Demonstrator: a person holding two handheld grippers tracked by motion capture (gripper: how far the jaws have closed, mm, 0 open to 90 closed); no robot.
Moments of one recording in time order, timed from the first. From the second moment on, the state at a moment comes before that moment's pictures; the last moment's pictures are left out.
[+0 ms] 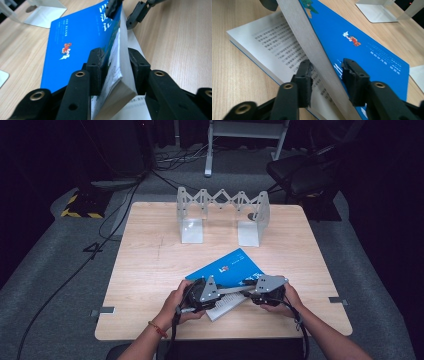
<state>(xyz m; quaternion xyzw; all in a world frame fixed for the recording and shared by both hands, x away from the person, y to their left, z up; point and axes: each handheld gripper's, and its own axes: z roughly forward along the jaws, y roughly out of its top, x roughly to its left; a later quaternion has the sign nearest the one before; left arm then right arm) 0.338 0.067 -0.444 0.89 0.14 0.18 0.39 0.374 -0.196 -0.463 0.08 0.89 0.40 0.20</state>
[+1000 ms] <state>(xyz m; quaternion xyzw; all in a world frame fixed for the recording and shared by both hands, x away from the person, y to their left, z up) 0.343 0.075 -0.441 0.89 0.17 0.16 0.39 0.391 -0.220 -0.463 0.08 0.89 0.39 0.22</state>
